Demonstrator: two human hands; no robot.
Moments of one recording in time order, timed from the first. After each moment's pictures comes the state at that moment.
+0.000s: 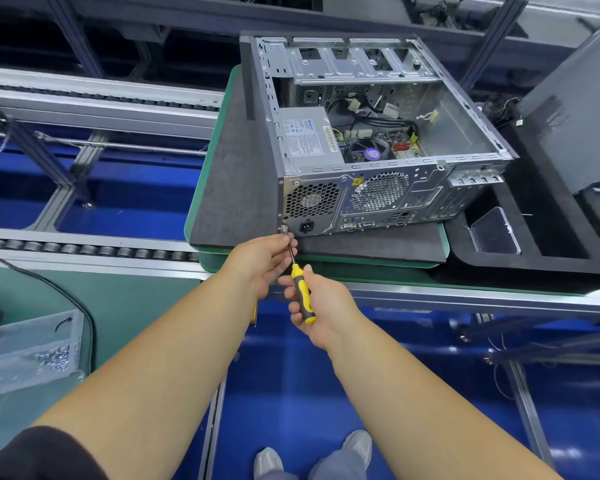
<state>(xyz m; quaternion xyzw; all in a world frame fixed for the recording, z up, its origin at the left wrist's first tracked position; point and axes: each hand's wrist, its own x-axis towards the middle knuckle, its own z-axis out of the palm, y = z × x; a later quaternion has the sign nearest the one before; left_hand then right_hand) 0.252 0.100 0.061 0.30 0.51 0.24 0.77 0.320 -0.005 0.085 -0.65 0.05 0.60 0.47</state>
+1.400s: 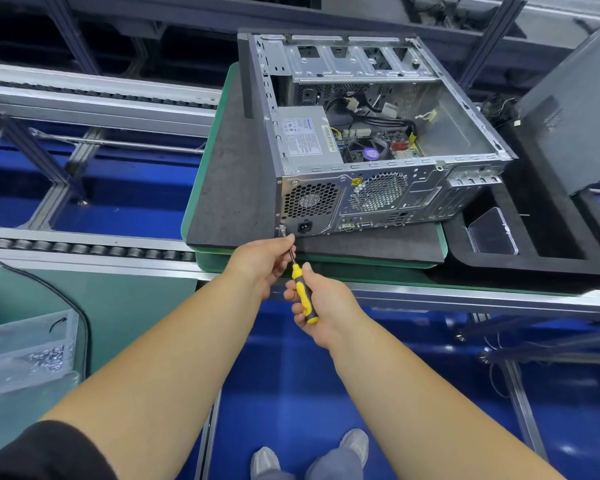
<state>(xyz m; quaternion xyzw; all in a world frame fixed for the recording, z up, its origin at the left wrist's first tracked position) 0.260 0.099 0.057 0.31 0.55 0.24 0.74 0.326 -0.006 0.086 -0.66 0.05 0.60 0.45</state>
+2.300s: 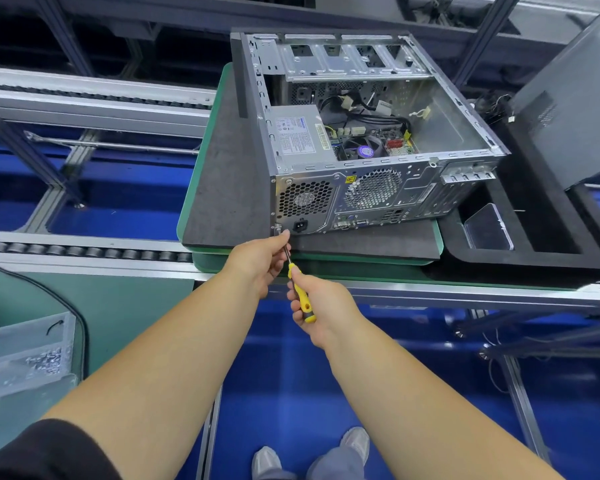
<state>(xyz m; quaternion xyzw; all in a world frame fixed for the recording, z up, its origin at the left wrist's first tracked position) 0.260 0.099 0.057 0.30 0.57 0.22 0.74 0.324 -0.010 0.082 -0.67 0.04 0.57 0.47</state>
